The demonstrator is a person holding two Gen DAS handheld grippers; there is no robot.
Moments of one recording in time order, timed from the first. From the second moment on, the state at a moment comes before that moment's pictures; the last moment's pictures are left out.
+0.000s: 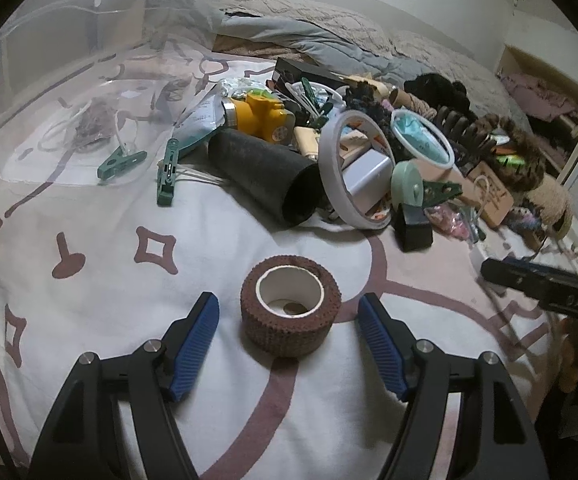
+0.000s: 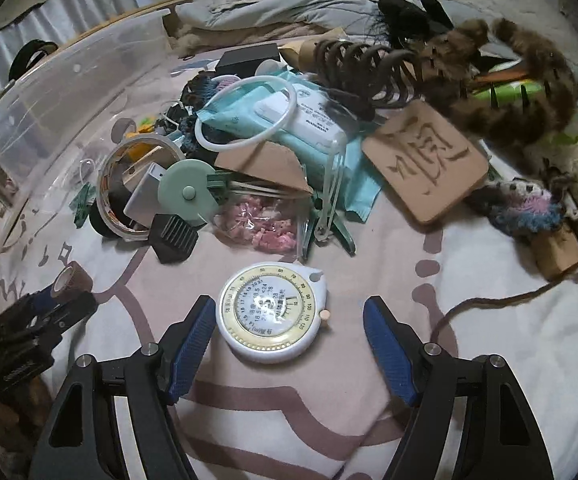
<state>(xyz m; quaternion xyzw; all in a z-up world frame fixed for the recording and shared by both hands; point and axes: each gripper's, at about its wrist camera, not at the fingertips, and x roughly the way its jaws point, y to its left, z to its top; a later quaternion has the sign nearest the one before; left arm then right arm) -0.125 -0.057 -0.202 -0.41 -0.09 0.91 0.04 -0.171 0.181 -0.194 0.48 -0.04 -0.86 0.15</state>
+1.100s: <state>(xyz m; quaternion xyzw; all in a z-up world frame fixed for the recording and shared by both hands) -0.112 -0.057 -0.187 -0.38 -0.08 0.92 0.04 -0.162 0.167 -0.190 0.47 -0.02 -0.87 0.14</state>
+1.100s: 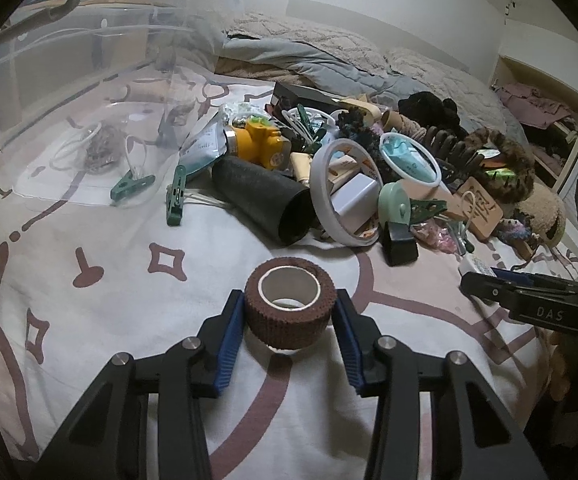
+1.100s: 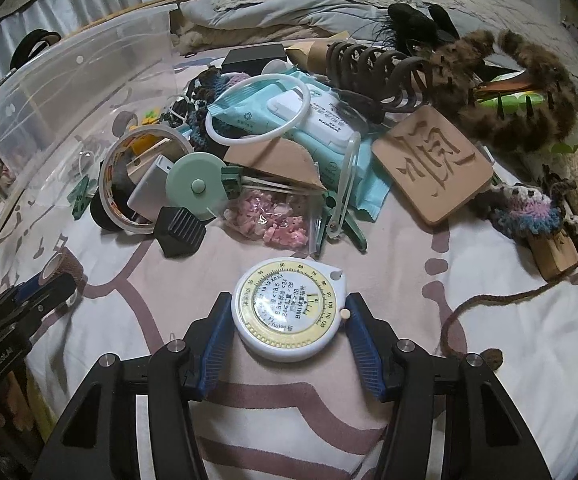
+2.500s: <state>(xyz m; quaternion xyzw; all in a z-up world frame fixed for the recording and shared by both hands) -0.139 -0.066 -0.054 -0.26 -0.10 0.95 0.10 -0.147 0.159 -0.048 0.30 -0.12 -0.92 0.23</state>
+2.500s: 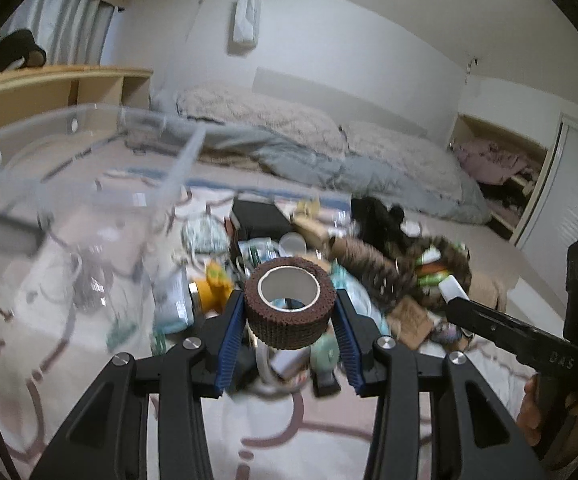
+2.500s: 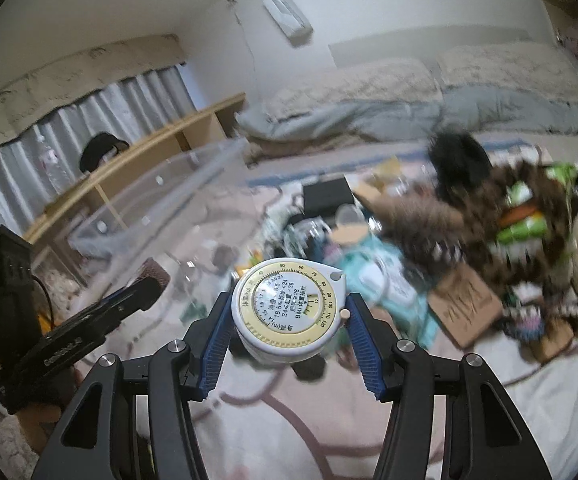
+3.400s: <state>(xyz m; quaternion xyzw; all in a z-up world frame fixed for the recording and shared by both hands) -0.188 -0.185 0.059 -0.12 -0.07 0.99 -0.03 -0.217 0.027 0.064 0.22 -0.11 -0.91 0.33</state>
